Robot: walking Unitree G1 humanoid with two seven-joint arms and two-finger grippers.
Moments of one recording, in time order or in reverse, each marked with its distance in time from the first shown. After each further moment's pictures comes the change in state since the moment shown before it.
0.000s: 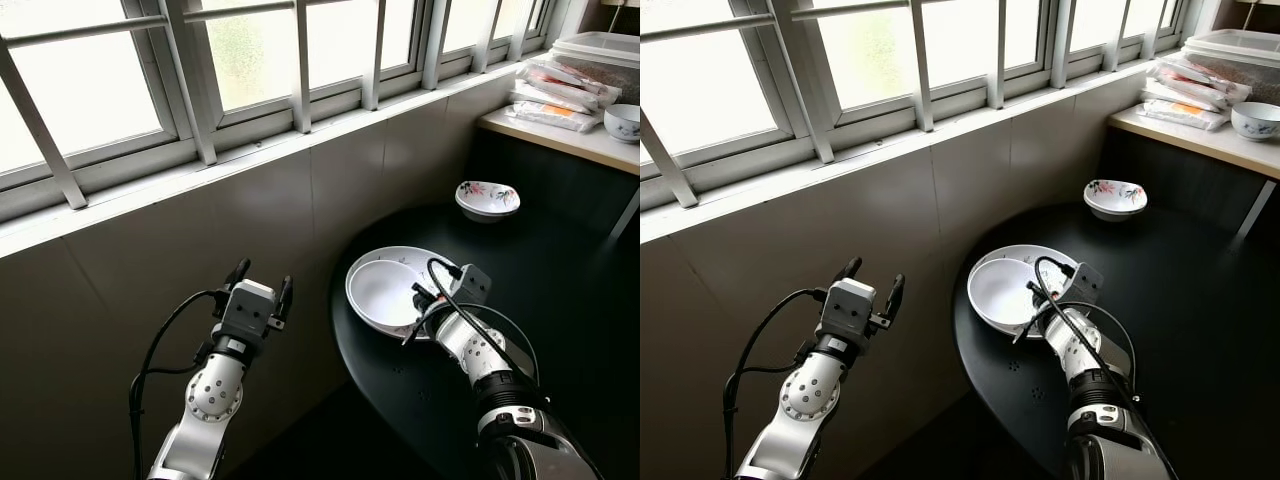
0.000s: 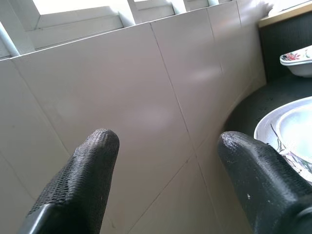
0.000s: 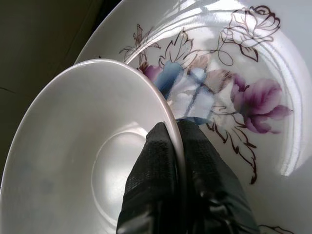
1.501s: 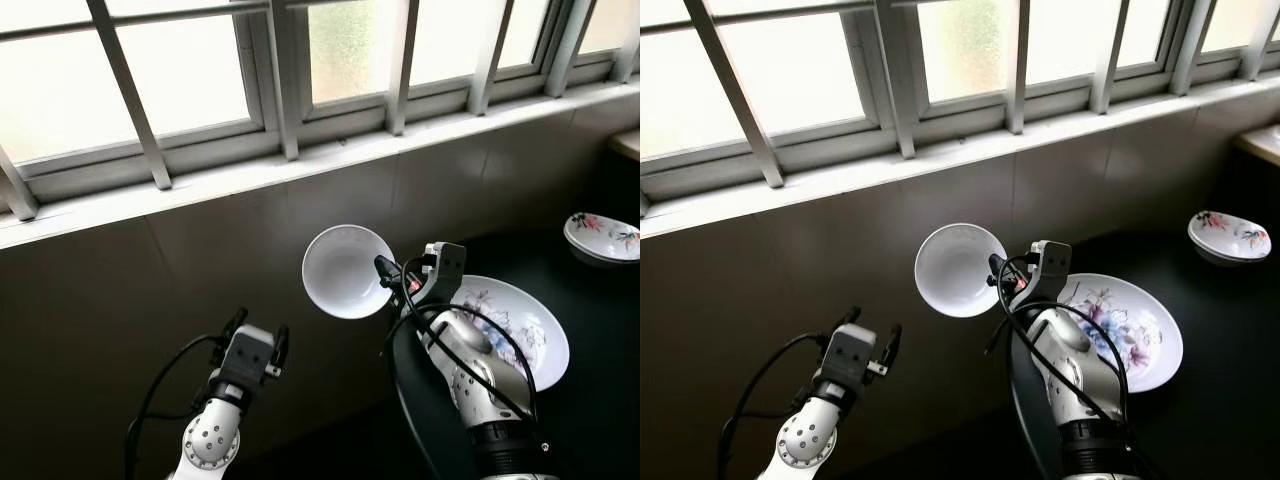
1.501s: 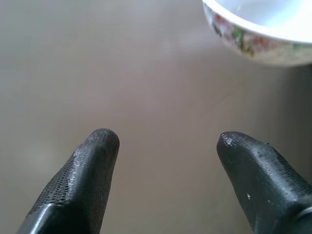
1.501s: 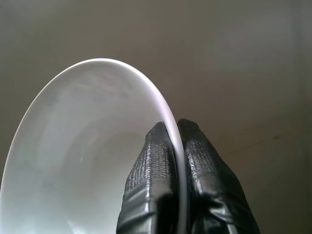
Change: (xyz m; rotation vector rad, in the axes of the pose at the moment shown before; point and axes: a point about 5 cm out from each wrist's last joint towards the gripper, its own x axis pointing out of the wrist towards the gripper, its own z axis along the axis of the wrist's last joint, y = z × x) left arm -0.035 -0.016 -0.029 0.004 0.146 -0.044; right arm -0.049 0.057 -0.009 -0.324 -0.244 0.523
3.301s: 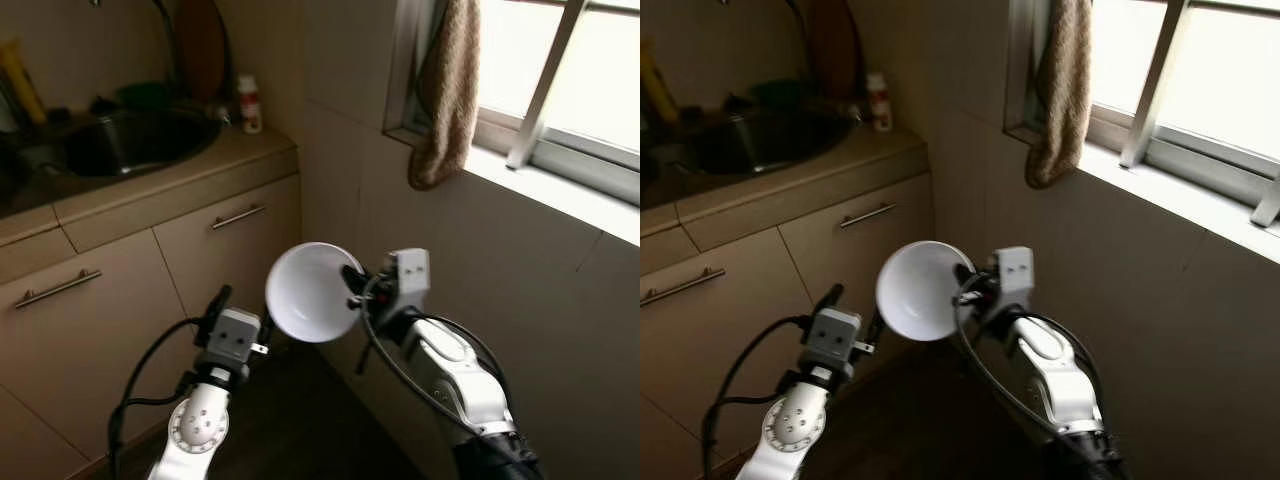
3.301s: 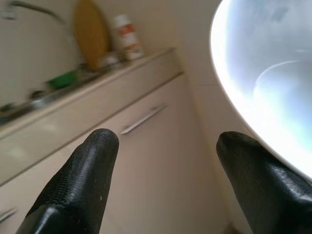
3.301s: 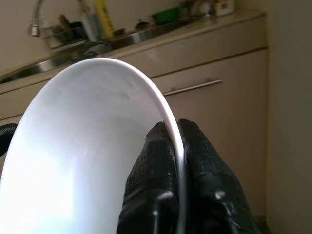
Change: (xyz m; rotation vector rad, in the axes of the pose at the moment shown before) left arm 0.008 0.025 0.009 0.013 -0.064 0.115; right arm 0.001 0.034 -0.018 -0.218 0.038 0.206
